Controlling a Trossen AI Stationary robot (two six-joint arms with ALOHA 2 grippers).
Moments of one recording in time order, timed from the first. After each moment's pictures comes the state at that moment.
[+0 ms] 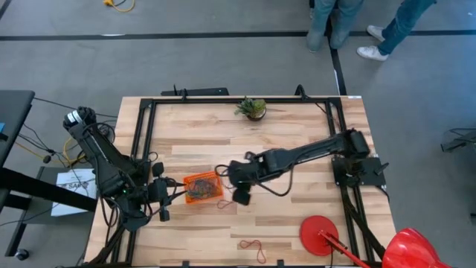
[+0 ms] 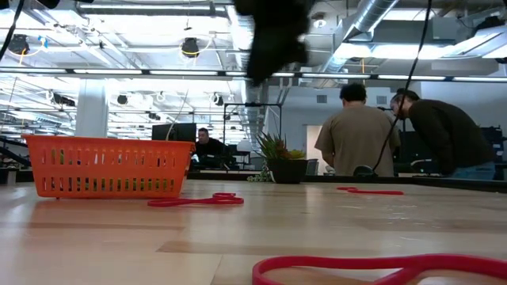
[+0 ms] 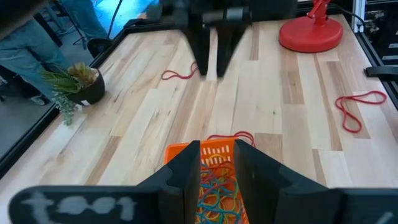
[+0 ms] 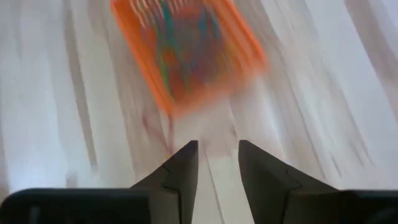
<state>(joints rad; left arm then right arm) -0.94 1.11 0.84 -0.68 -1.01 -0.72 0.22 1.96 1.69 -0.80 0.13 0.41</state>
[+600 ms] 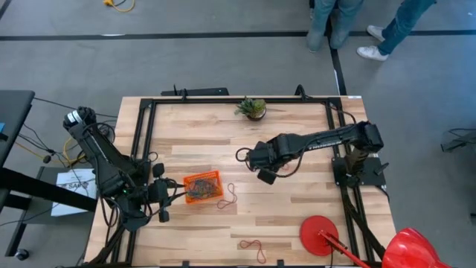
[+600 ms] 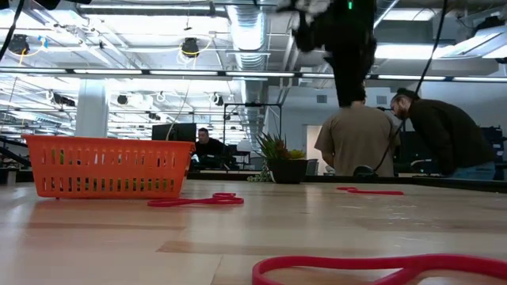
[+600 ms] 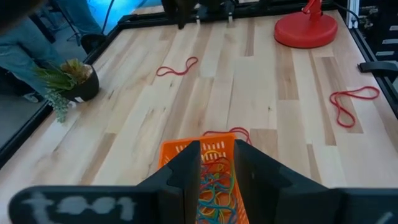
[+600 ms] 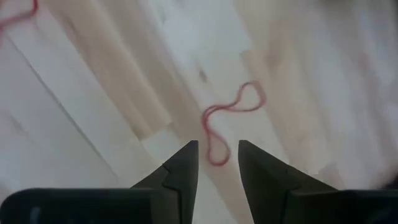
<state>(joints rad) -0.94 1.11 0.84 -0.68 -0.98 -0.73 0.12 1.80 1.55 -1.31 0.26 0.57</state>
